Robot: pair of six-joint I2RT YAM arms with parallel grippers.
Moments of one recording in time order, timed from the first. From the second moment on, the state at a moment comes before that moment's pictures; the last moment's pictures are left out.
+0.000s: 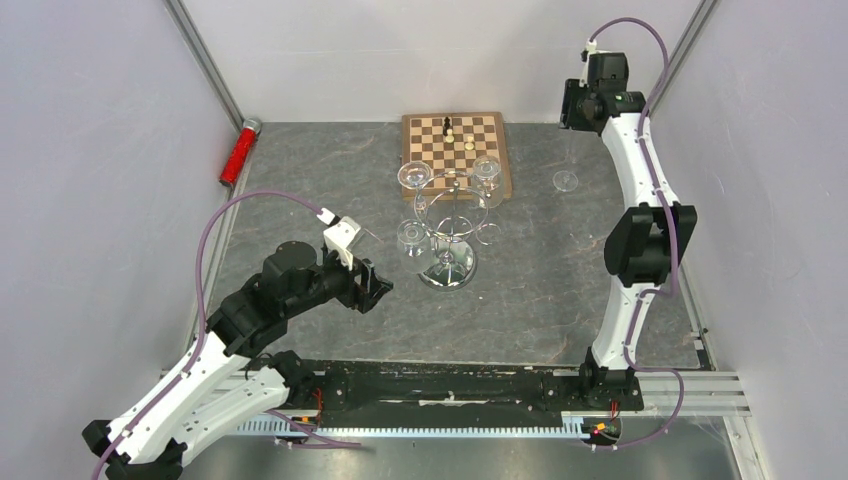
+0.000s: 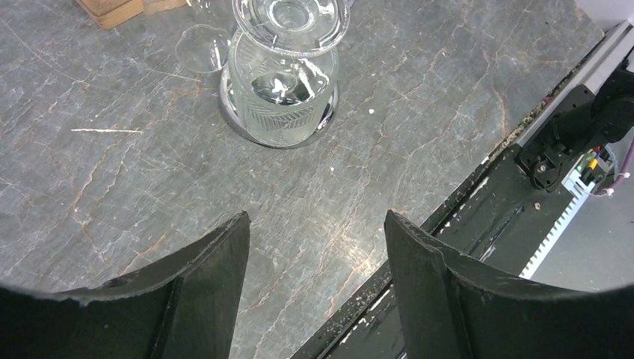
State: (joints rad) left arm -0.74 0.65 0.81 -0.60 0.10 -0.18; right arm 0.01 2.06 2.10 -0.74 0.08 0.08
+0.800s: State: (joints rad) left arm -0.74 0.70 0.87 -0.59 0.05 -0.27; right arm 0.05 1.50 1.83 -0.61 -0.01 0.12
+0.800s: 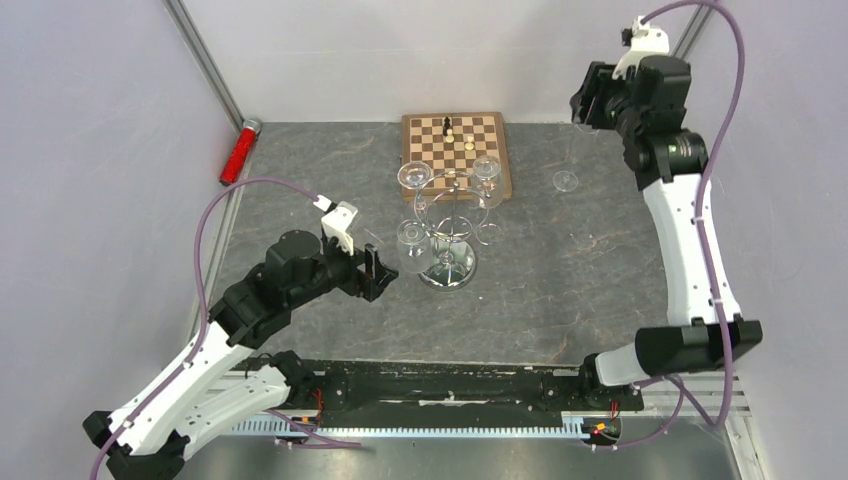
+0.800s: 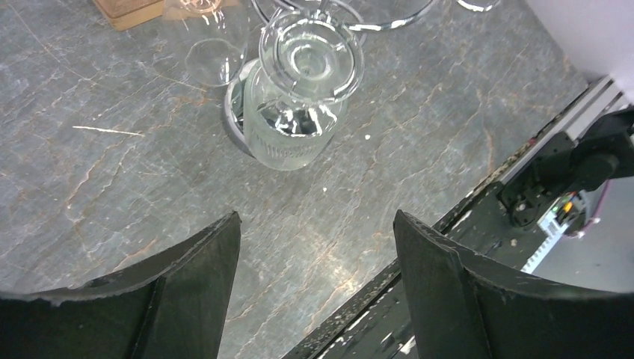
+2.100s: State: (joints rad) left arm -0.62 0.93 1.10 -0.57 0.09 -0.93; right arm 0.24 0.61 0.79 -0.40 -0.25 0.29
